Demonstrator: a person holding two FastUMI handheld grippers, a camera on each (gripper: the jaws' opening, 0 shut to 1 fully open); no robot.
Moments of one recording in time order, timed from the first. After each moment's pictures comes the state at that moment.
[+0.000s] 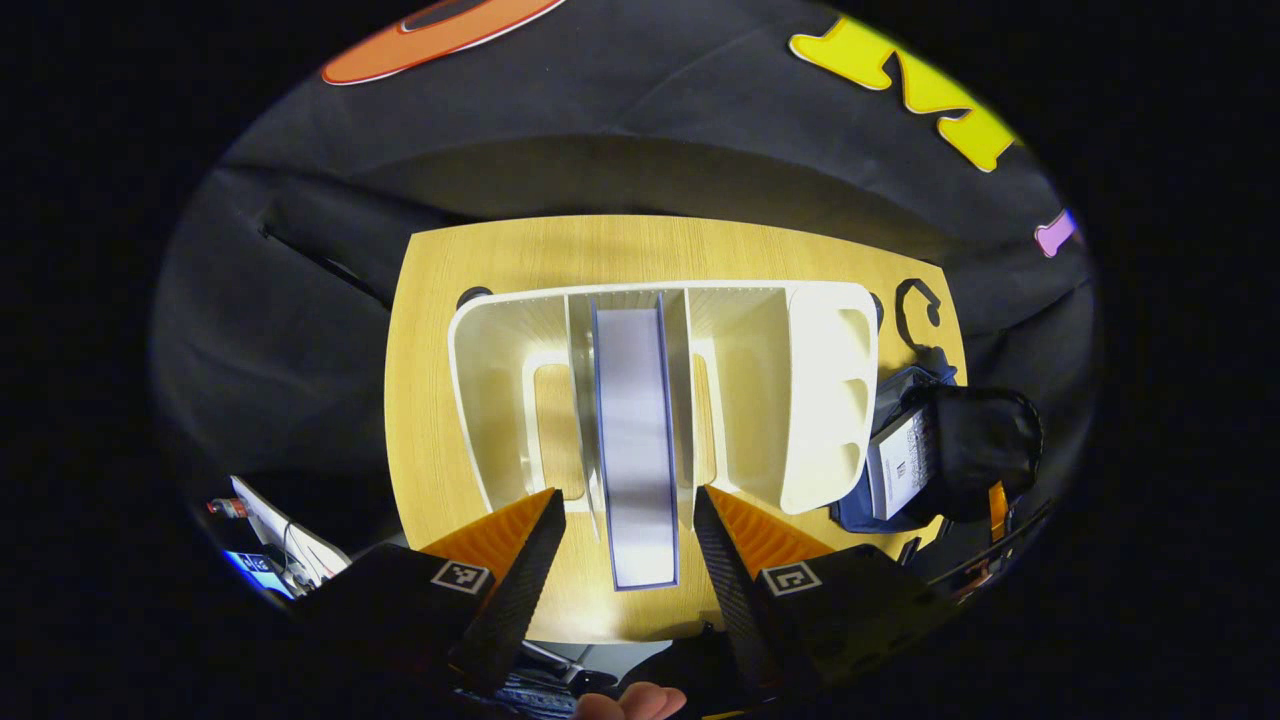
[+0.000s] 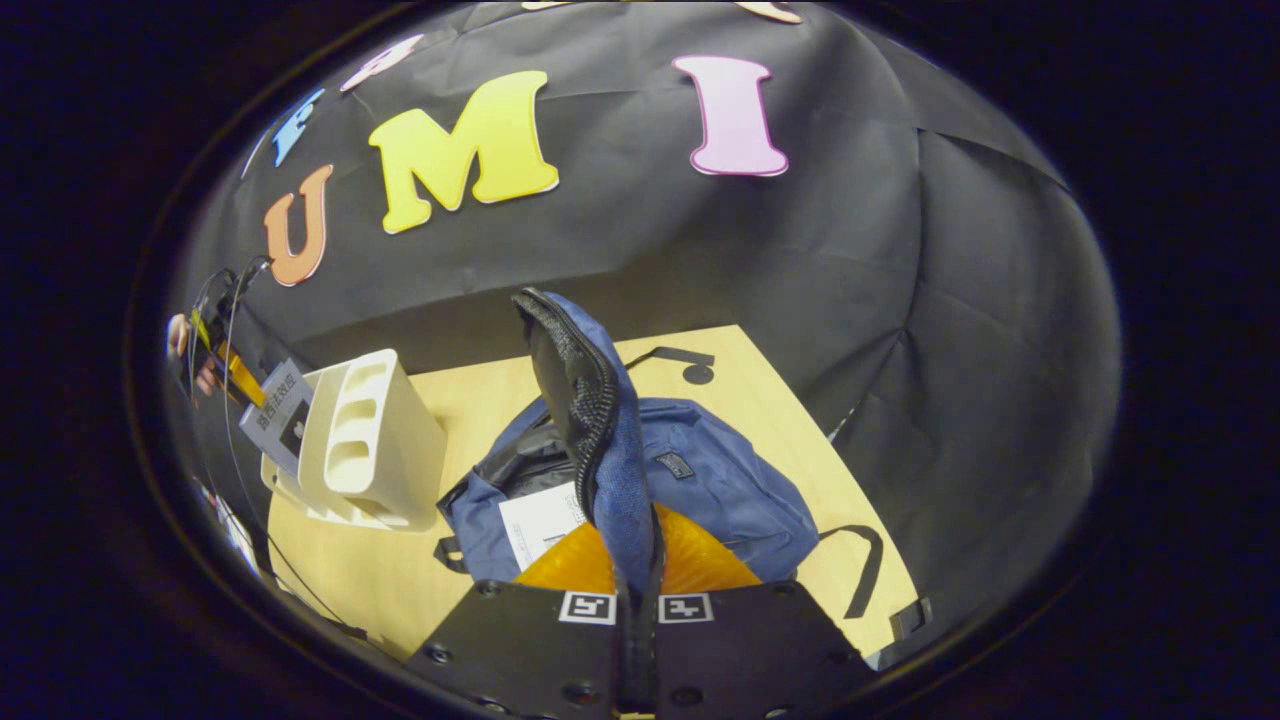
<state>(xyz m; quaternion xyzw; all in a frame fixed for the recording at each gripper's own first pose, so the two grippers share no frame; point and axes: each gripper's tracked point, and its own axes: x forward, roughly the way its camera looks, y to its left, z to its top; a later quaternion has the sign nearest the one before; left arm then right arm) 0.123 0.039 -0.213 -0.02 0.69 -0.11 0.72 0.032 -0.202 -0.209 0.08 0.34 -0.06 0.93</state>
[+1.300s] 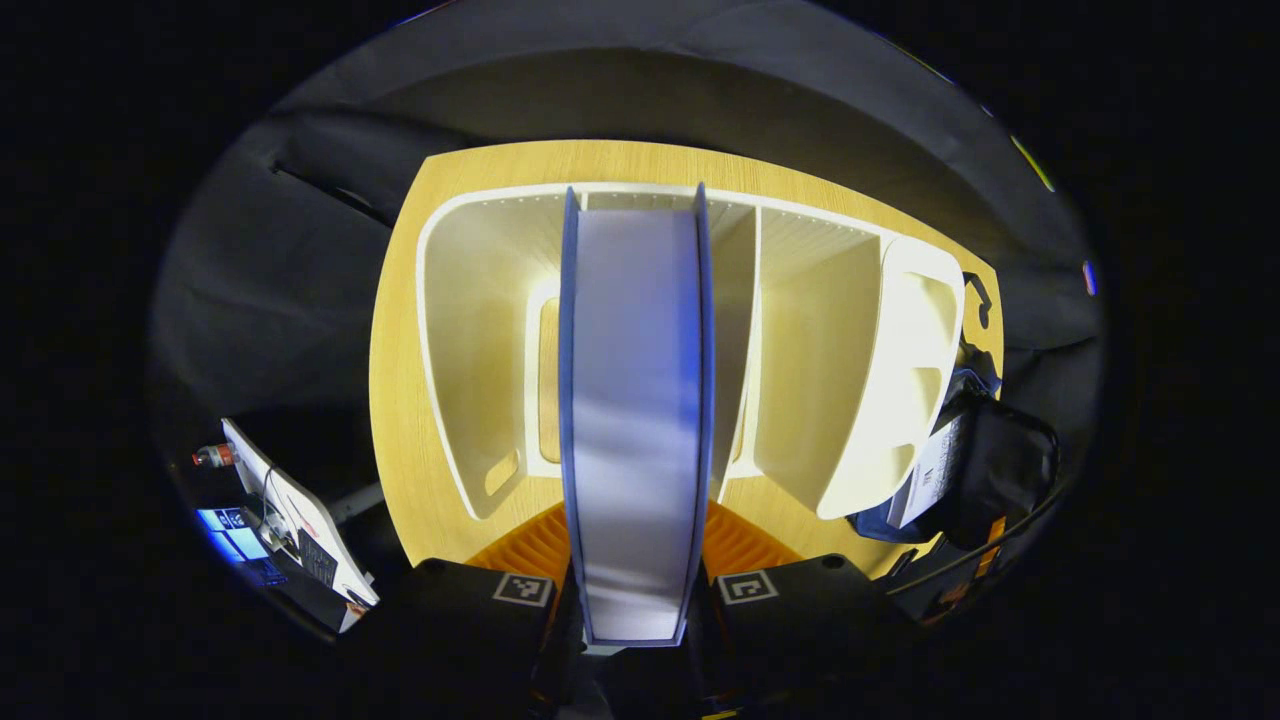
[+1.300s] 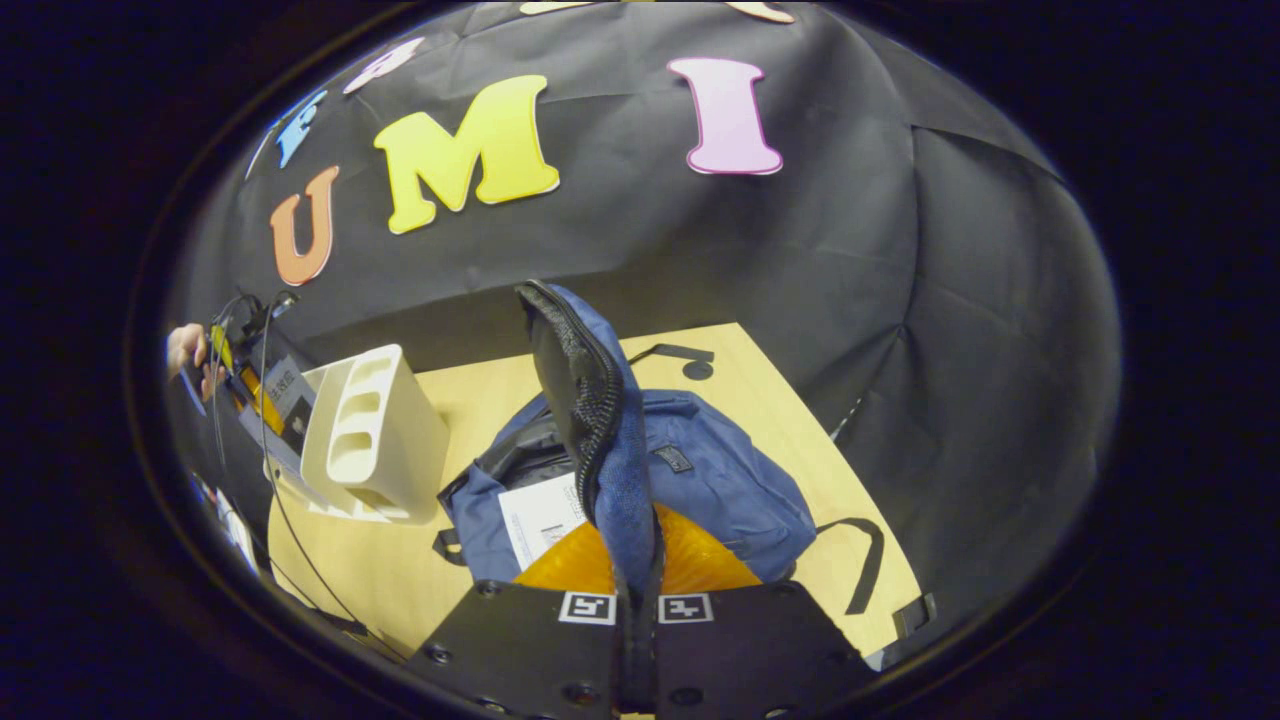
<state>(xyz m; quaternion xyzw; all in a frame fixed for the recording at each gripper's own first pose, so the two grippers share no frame) 0.094 0.038 -0.254 -0.04 0.74 -0.04 0.67 0.017 -0.203 -0.214 0.08 0.33 -0.05 0.94</state>
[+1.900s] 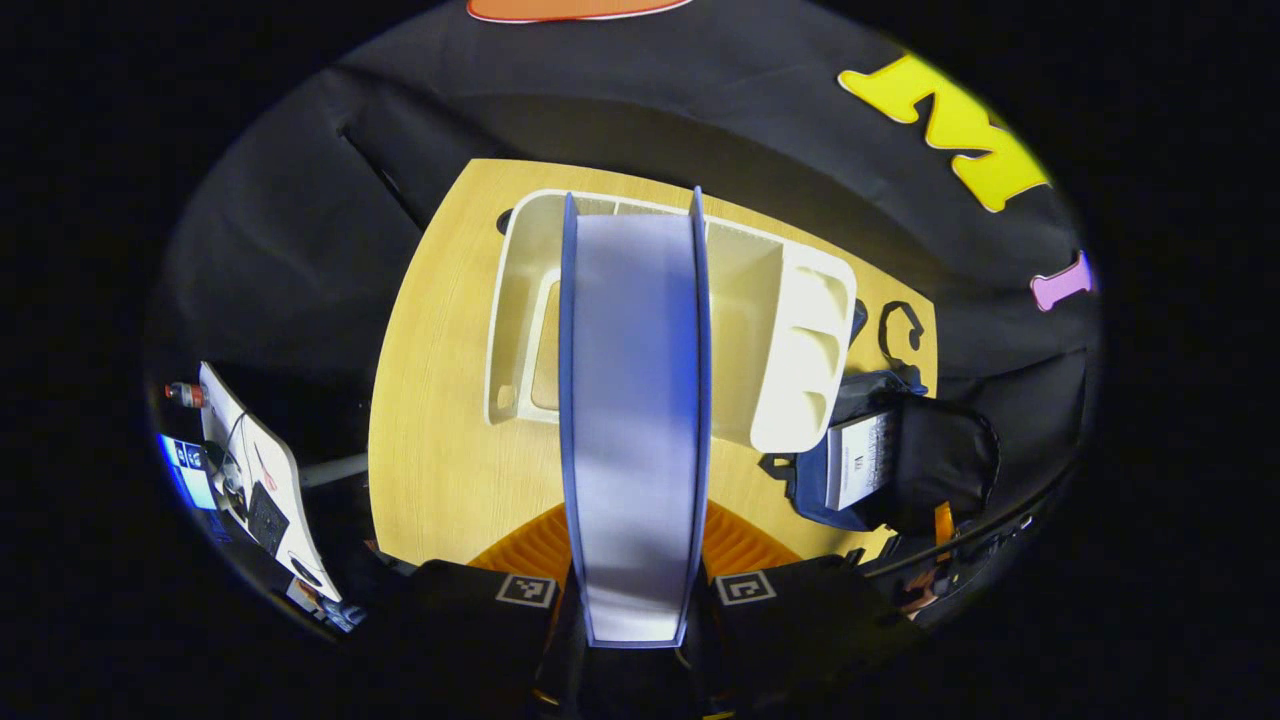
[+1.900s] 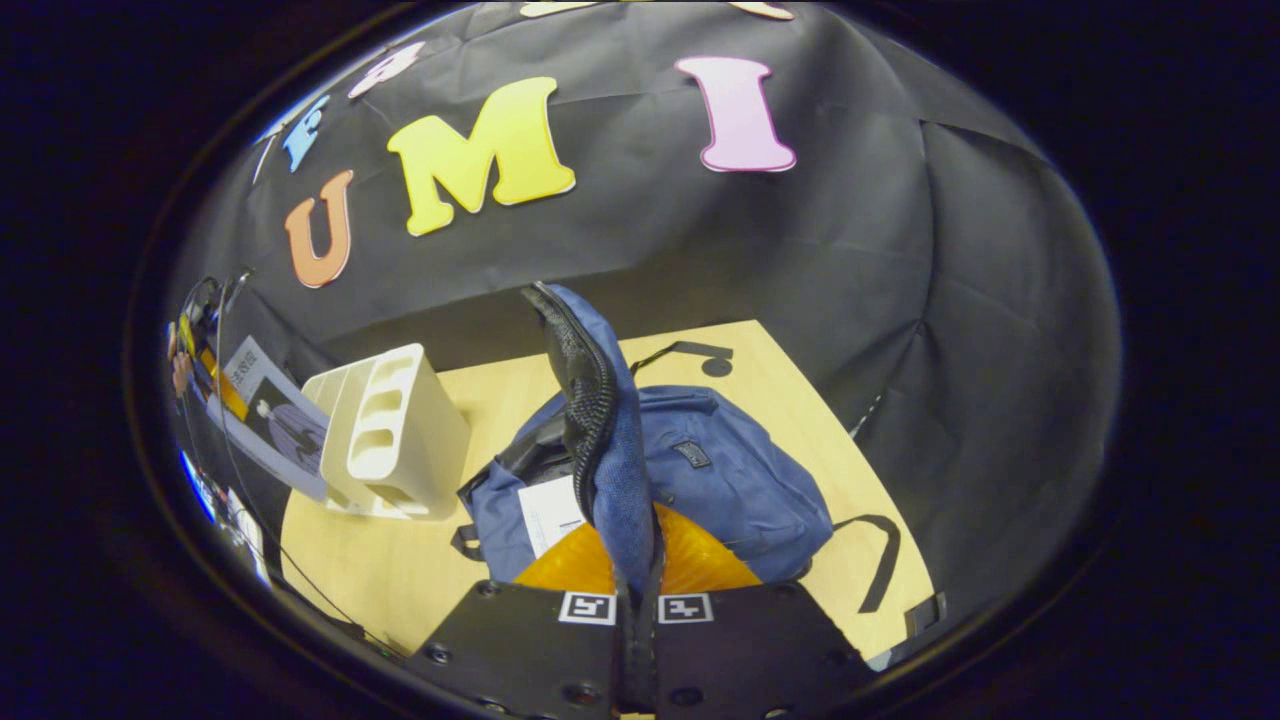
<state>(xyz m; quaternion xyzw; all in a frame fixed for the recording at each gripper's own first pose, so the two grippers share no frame) 0.020 0.047 -0.148 -0.13 0.68 -0.05 0.72 0.011 -0.195 -0.212 0.10 0.33 -0.02 0.94</state>
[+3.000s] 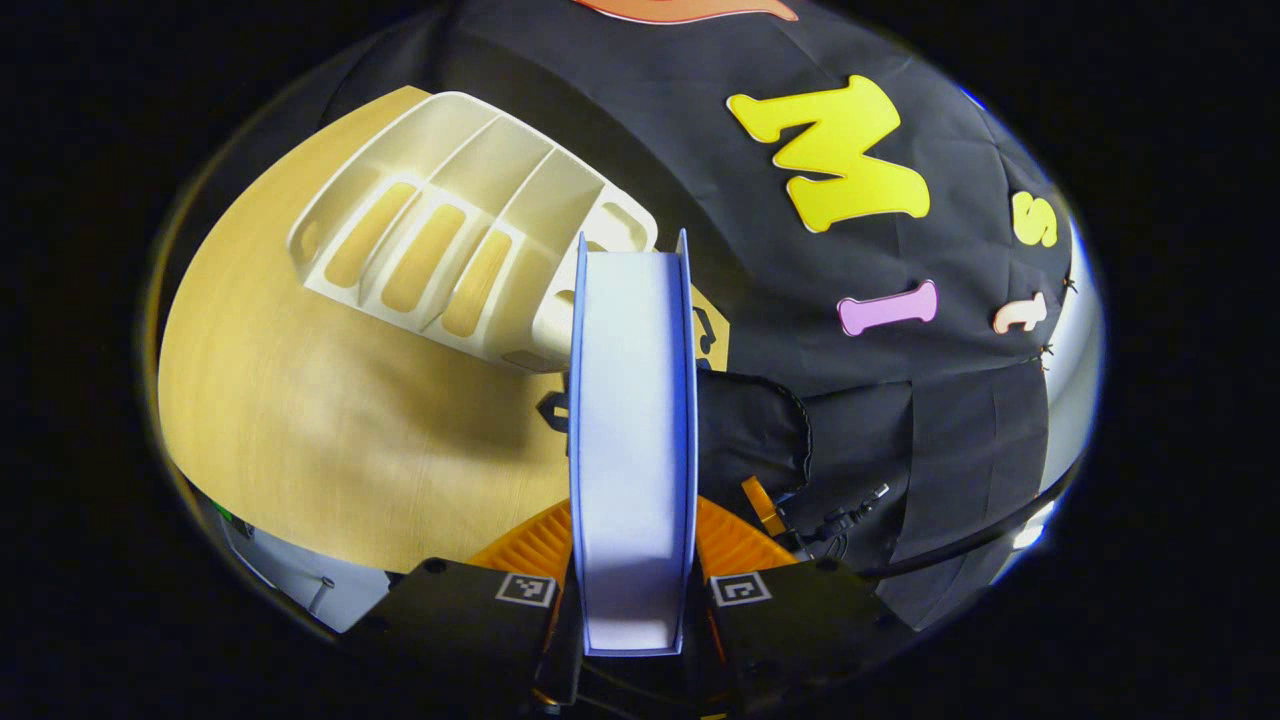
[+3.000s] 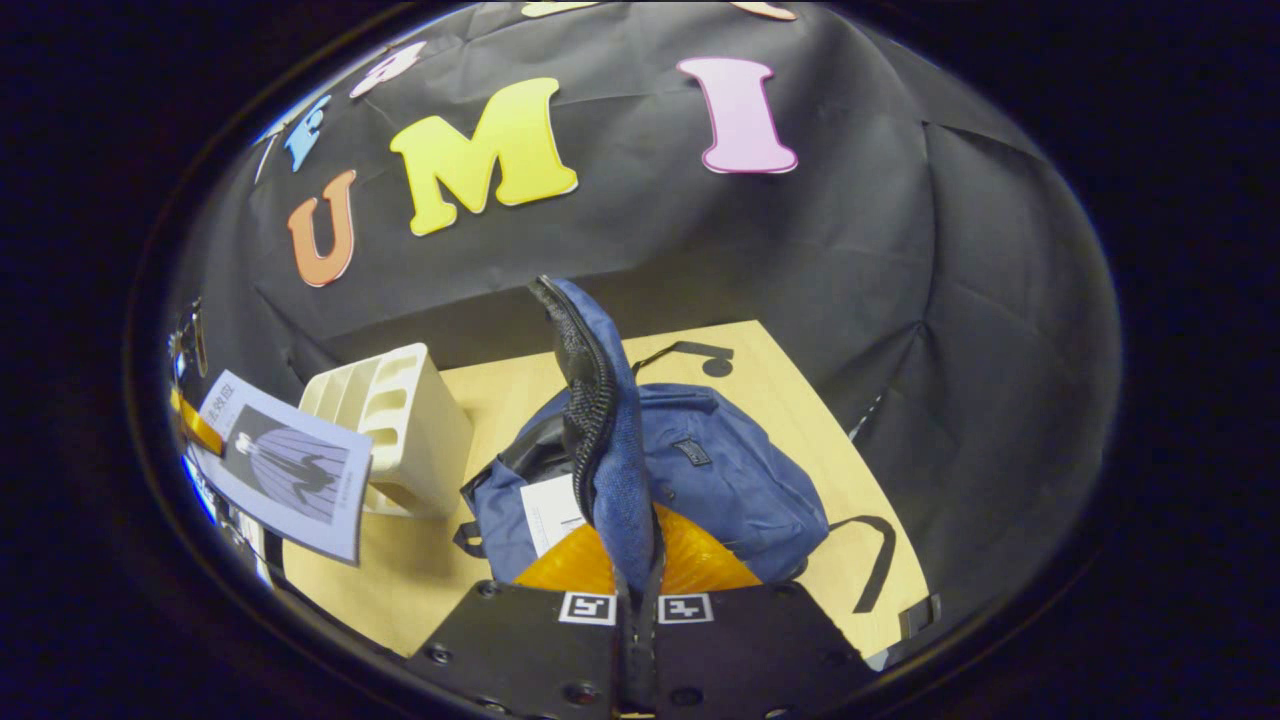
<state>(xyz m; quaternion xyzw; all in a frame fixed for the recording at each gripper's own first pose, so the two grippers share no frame) -0.075 -0.103 -0.114 -0.41 0.56 -0.22 0.68 0.012 -0.205 -0.207 0.10 0.34 -0.02 0.94</state>
